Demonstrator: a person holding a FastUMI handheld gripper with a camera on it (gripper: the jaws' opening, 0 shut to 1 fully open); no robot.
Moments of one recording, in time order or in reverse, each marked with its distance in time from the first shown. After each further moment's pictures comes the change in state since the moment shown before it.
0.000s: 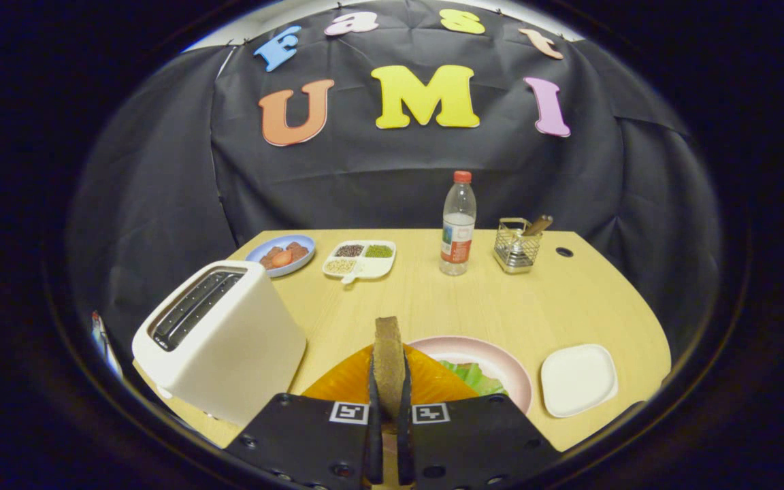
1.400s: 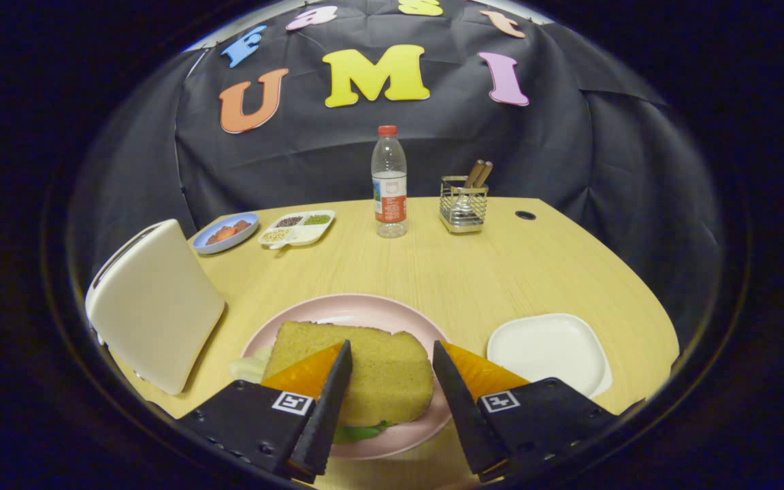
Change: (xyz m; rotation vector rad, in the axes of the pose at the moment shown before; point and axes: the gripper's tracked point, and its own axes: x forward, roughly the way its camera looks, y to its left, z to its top) arm 0.021 -0.099 -0.053 0.049 0.027 -0.096
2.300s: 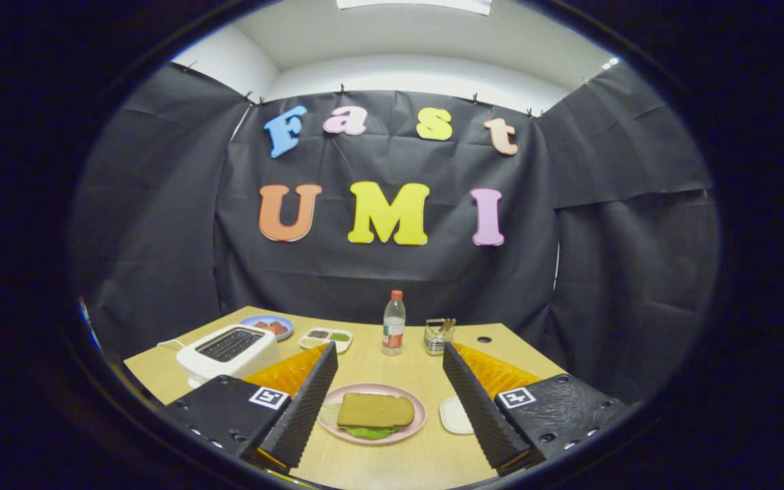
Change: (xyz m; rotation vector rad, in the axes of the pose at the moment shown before) arm -0.265 0.043 0.101 -0.092 -0.551 -0.025
